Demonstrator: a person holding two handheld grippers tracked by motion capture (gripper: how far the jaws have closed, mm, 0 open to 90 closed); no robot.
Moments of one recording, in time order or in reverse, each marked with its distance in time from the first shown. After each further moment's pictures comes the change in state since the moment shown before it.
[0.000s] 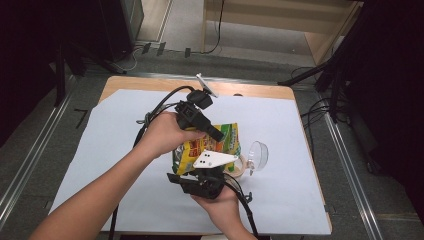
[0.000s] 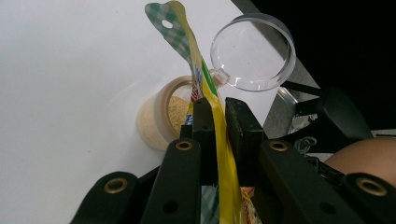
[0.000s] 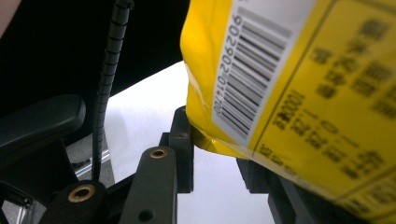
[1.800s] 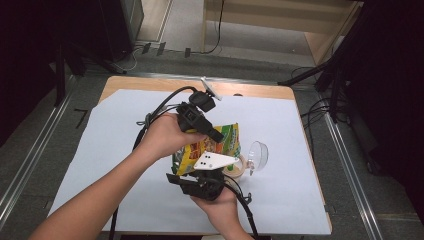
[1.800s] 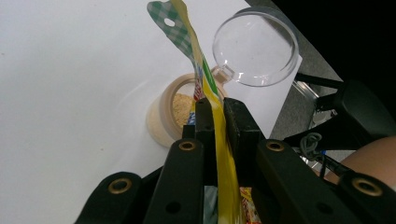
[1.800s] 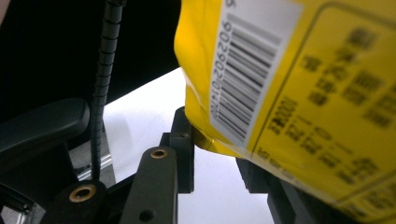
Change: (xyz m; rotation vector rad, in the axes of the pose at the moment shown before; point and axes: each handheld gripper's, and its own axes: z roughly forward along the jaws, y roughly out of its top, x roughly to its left) left arm -0.014 0.000 -0.001 0.010 0.083 0.041; right arm 0.002 -0.002 0.000 -0.030 0.009 0.005
